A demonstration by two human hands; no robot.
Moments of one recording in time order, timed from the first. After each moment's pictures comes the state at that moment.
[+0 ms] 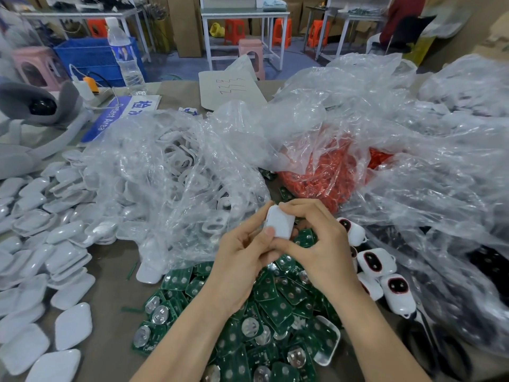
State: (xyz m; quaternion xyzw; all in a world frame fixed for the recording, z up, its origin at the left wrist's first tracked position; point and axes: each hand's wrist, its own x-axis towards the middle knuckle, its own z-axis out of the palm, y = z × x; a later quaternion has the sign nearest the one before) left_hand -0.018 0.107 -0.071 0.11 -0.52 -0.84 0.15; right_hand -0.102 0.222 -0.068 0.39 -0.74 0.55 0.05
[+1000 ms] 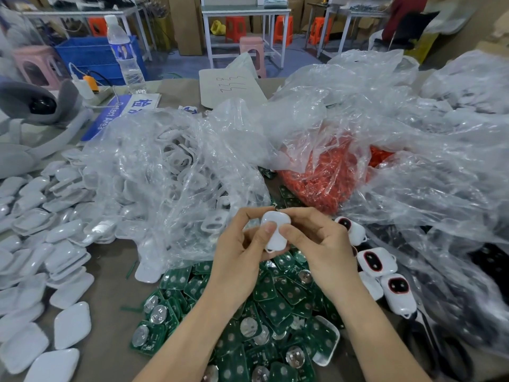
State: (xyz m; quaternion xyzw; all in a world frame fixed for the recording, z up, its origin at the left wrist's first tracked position) left_hand -0.017 0.112 -0.071 0.12 -0.64 -0.72 0.23; right_hand -0.098 0.225 -0.064 0.29 -0.62 0.71 -0.15
